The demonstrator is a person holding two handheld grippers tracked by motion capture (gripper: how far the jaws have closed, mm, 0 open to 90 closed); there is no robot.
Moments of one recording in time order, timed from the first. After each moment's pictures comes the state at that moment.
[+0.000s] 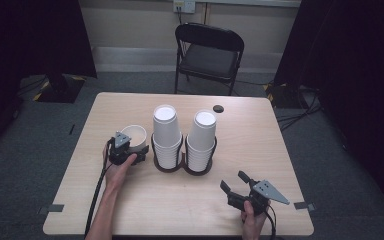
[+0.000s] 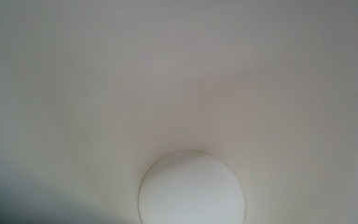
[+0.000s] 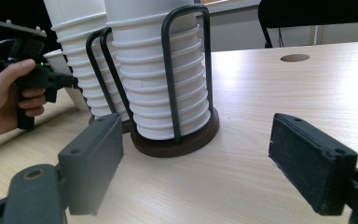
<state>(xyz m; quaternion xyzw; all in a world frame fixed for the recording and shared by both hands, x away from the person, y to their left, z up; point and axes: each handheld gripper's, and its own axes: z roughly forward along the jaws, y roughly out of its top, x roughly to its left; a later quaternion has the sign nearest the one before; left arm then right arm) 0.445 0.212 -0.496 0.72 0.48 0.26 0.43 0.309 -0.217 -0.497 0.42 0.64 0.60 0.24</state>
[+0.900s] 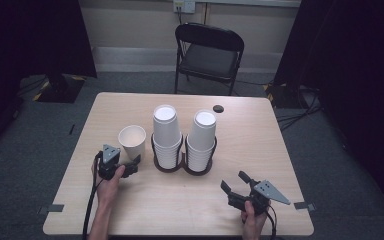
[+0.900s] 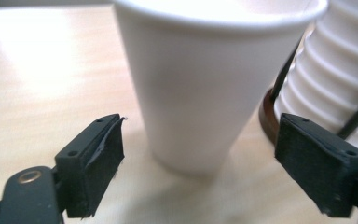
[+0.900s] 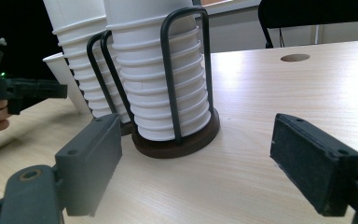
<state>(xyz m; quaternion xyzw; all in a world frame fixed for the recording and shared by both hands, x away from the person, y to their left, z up) 0.383 0.229 -0.487 0.68 0.51 0.28 0.45 0.309 -0.218 -0.497 0.43 0.63 0.60 0.23</state>
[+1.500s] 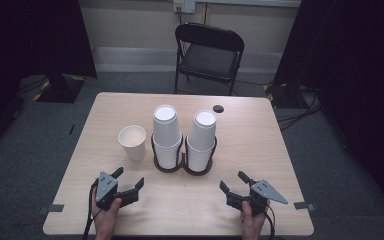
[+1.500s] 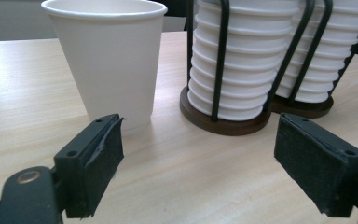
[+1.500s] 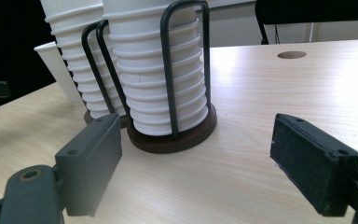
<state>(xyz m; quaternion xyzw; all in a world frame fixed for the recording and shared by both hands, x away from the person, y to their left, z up) 0.303 0.214 -0.492 0.67 0.44 0.29 0.52 0.309 -0.213 -0.496 0.43 0.64 0.59 0.24</state>
